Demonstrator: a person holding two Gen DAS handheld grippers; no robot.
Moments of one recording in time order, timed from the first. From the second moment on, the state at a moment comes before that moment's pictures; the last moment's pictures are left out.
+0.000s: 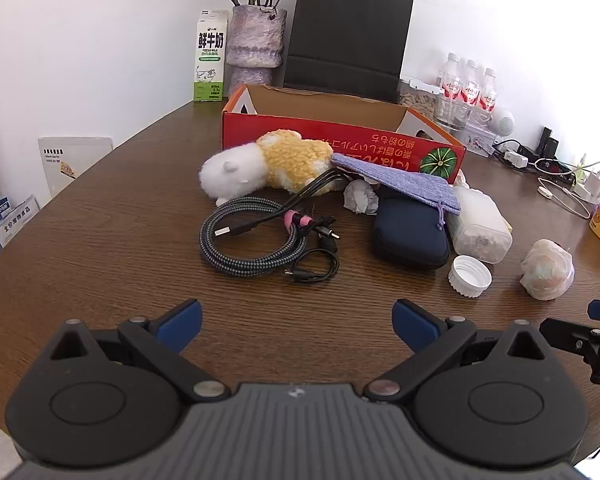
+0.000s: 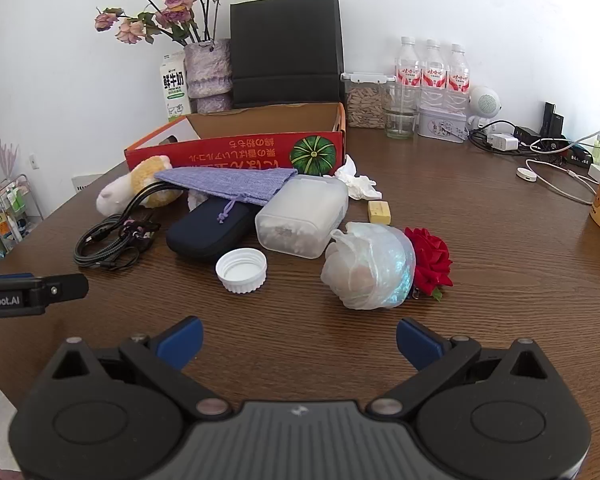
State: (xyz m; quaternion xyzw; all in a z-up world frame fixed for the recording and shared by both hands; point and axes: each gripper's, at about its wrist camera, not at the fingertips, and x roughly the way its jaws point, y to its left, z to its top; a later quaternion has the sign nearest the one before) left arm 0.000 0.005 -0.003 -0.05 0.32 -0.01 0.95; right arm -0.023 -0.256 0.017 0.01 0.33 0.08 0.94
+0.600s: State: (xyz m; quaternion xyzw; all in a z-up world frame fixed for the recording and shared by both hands) left arm 0.000 0.005 -0.004 -0.05 0.32 -0.02 0.95; right arm -0.025 -0.256 0.017 0.01 0.33 0.07 0.94
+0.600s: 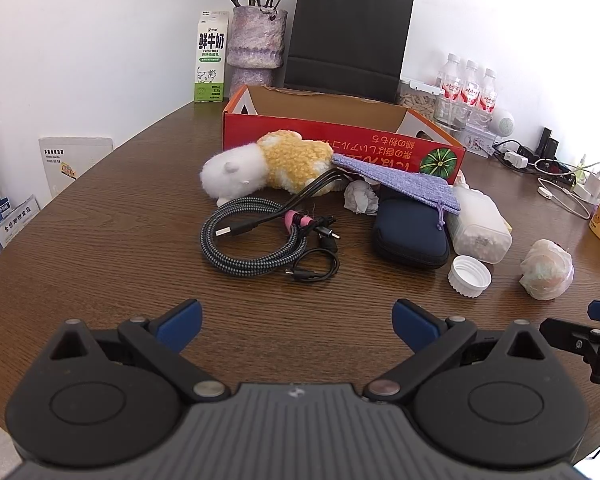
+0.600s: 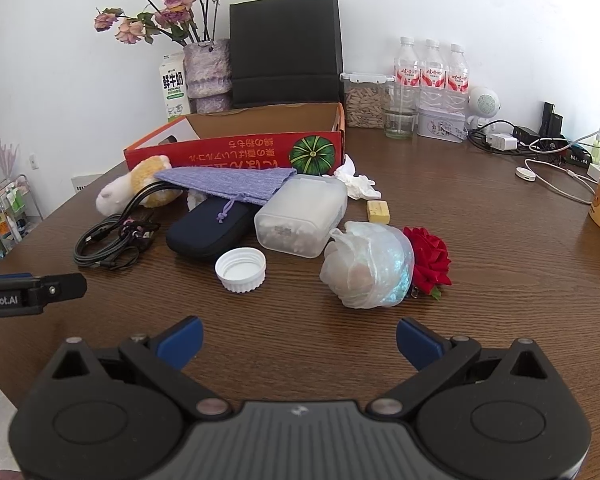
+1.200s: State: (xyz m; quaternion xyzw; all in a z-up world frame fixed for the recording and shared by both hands) left arm 0.012 0.007 -0.007 -0.05 0.32 0.00 0.95; right arm -0.009 -0.267 0.015 0.02 0.33 0.06 0.94
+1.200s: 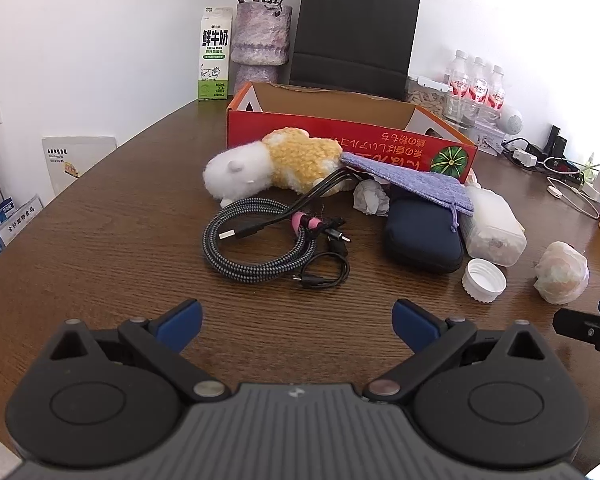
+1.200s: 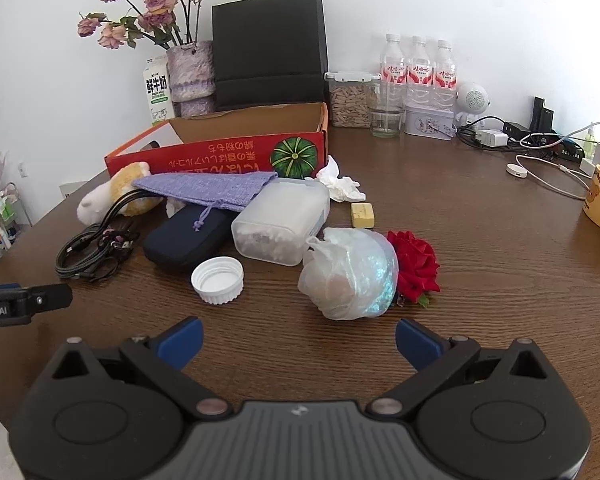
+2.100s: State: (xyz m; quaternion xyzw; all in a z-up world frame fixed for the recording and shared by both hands) left arm 0.080 0.030 -0.009 -0.01 0.33 0.02 0.94; right arm 0.035 -0.267 0.011 -0.02 0.31 0.04 0.95
